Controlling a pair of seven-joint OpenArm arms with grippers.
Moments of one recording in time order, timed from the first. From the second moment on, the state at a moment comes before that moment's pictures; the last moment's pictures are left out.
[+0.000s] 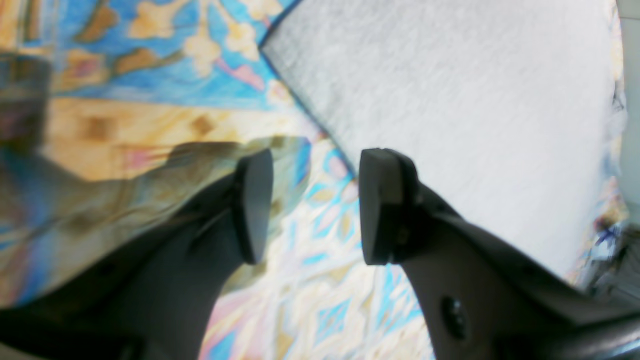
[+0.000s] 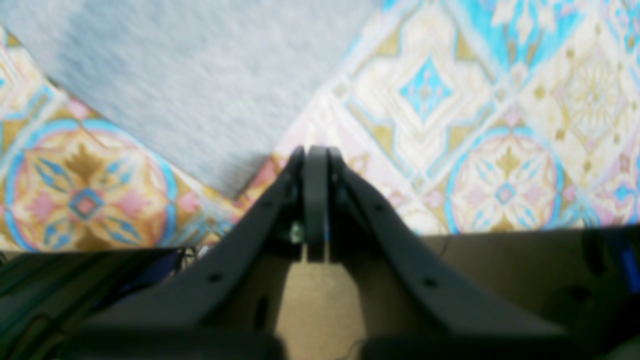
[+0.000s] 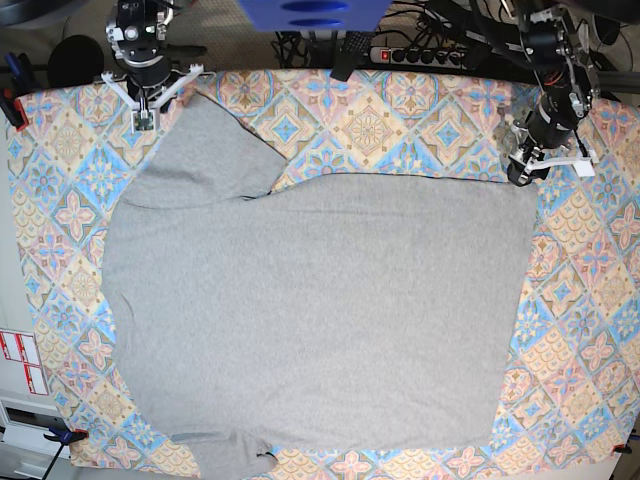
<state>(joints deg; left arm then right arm) 17.1 -8.4 -33.2 82.1 -54.6 1.3 41.5 -41.1 5.8 8.4 106.5 -0.6 1.8 -32.8</state>
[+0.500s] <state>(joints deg) 7.7 -8.4 -33.2 68.9 -56.5 -0.5 39.9 -40.9 5.9 8.4 106.5 -0.6 1.8 -32.5</state>
